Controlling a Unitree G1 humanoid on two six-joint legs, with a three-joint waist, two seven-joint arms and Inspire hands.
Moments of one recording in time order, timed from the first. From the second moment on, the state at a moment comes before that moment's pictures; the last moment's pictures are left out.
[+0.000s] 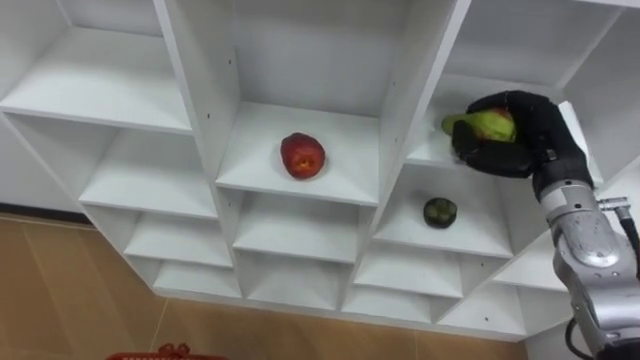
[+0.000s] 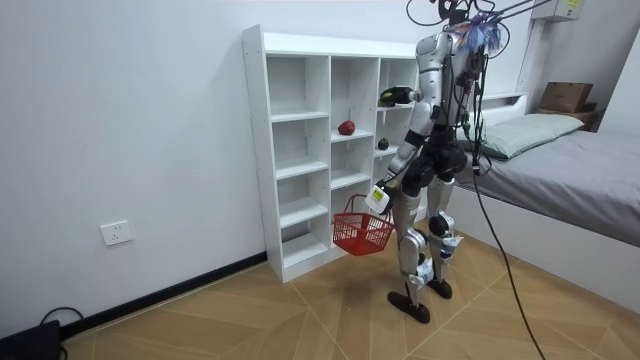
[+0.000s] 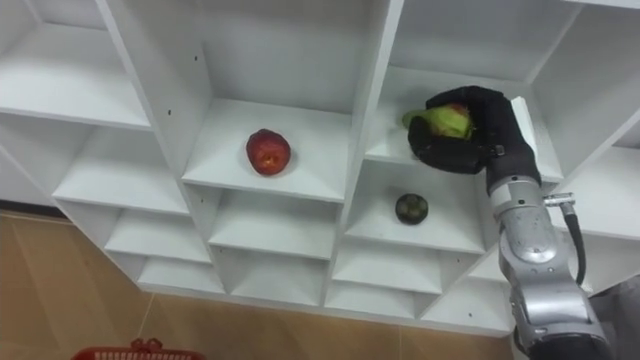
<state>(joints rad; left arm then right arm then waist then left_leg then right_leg) 0.23 0.26 0.00 1.02 -0.07 -0.07 -0.05 -0.17 -0.44 0.02 0.34 0.08 -0.15 -0.06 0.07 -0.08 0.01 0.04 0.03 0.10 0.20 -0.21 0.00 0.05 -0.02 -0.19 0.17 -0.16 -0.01</state>
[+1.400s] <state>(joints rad) 0.05 0.25 -0.02 0.95 -0.09 -0.10 -0.04 0.16 -0.35 0.08 -0.11 -0.14 -0.15 0.13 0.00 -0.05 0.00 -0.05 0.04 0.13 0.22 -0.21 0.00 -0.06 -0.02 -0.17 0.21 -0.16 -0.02</state>
